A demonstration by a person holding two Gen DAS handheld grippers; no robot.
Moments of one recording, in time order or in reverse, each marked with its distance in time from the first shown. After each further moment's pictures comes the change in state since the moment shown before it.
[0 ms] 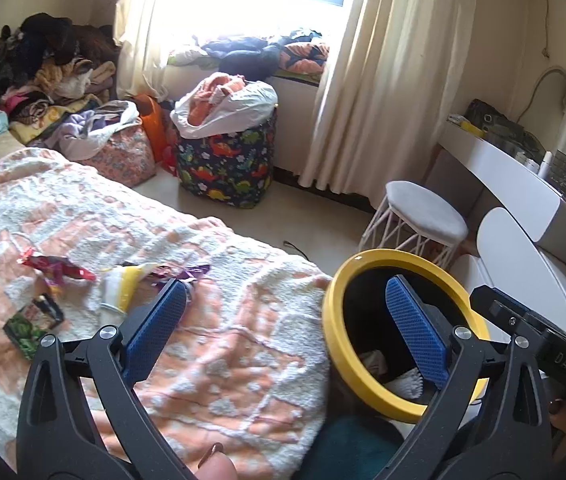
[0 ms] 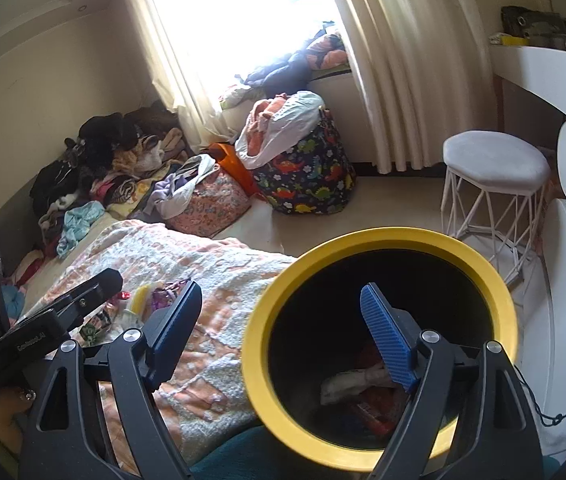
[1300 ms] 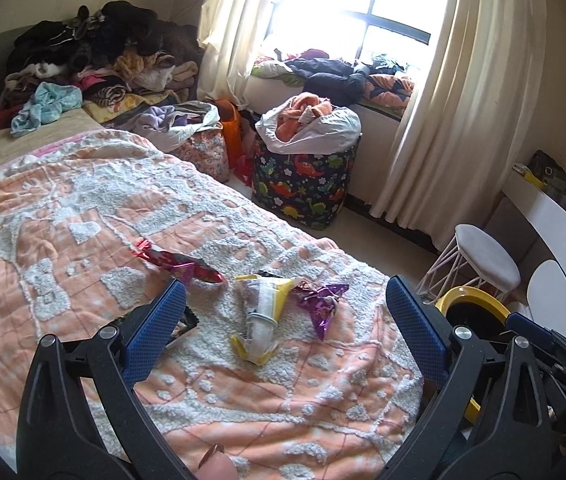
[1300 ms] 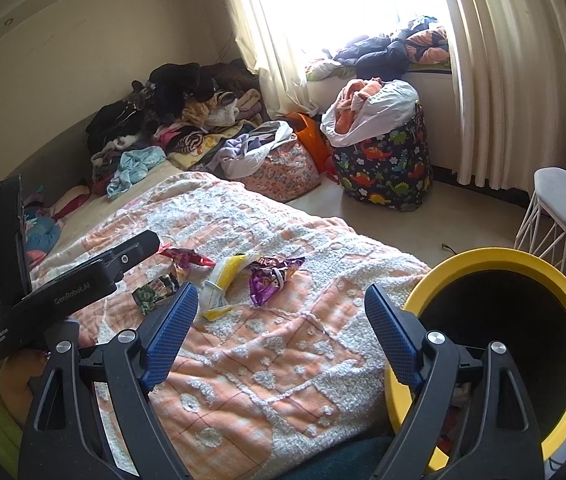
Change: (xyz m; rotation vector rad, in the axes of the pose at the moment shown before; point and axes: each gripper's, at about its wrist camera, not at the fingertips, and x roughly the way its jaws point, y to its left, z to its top) left arm -0.038 0.114 -0.001 -0.163 -0.076 0.193; right arm 0.043 0.117 -0.005 -0.219 0.092 0.185
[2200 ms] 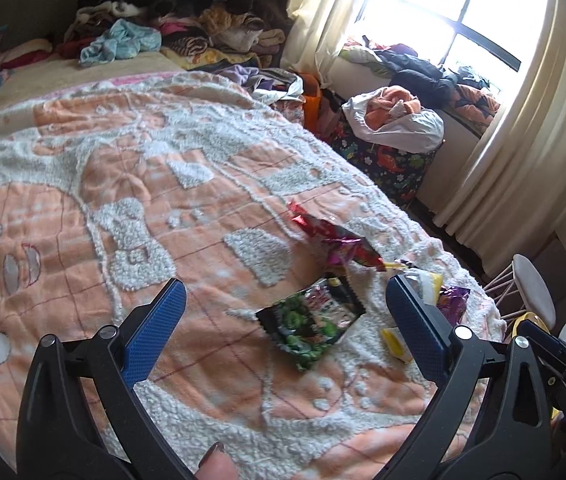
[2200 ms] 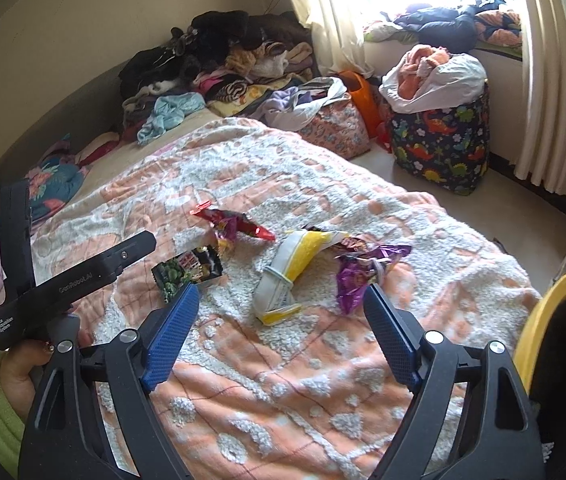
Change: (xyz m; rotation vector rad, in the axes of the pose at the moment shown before) left arm 0.022 0.130 -0.022 -0.222 0.083 0.159; right arm 0.108 0.067 0.000 -0.116 0.174 0.128
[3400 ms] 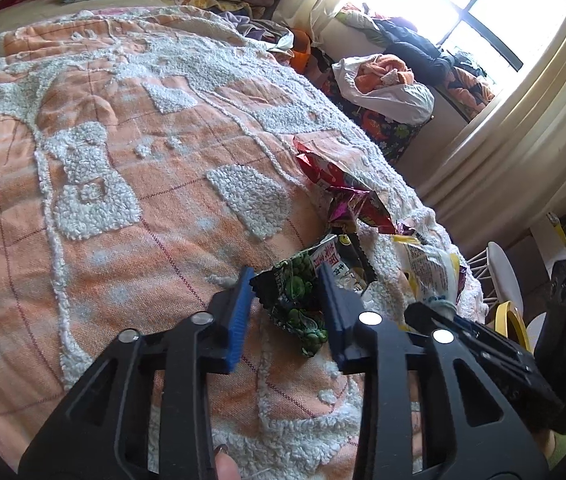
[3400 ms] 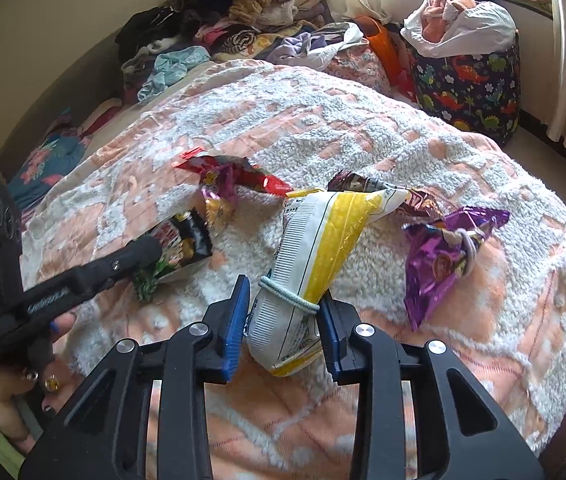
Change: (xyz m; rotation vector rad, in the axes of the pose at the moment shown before) left arm 0.038 0.011 -0.013 -0.085 0.163 -0.131; right arm 0.089 0.000 -0.004 0.034 0.173 0.072
